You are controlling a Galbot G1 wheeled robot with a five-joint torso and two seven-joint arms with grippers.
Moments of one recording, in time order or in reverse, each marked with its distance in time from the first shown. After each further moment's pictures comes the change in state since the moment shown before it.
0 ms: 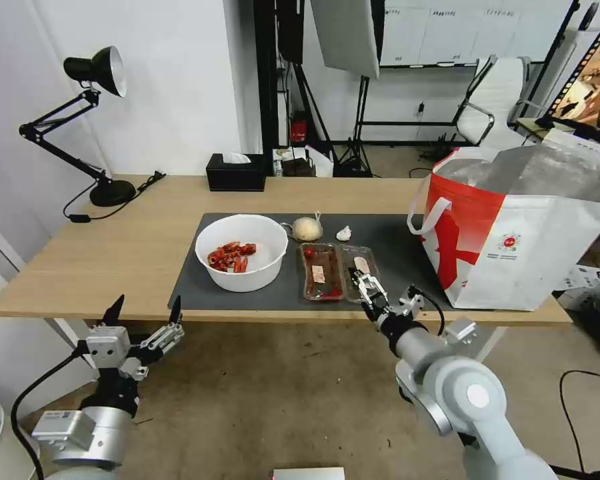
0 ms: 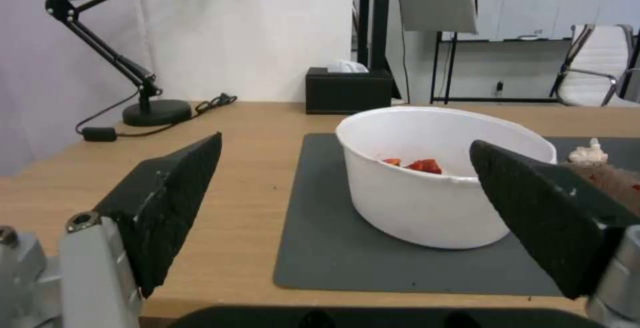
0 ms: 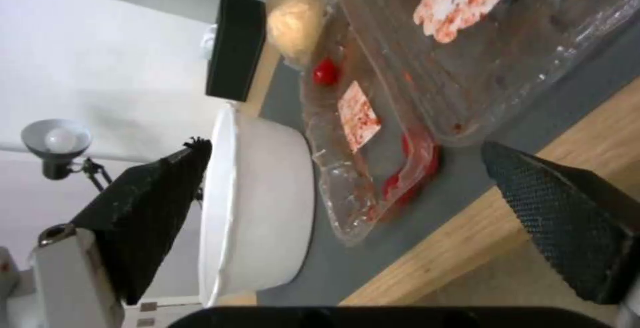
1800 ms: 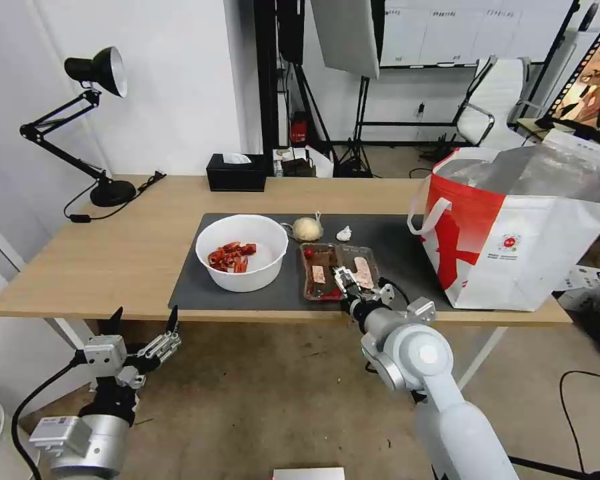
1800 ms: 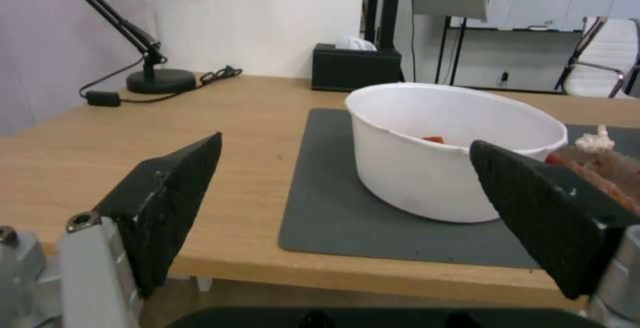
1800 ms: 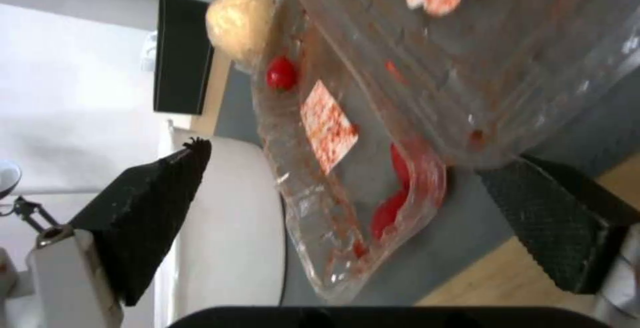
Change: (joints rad) left arm 0.028 -0.003 -0.009 0.010 -0.049 0.012 -0.007; right arm 0.143 0.149 -0.055 -0.149 -0.073 0.010 0.150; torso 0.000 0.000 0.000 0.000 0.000
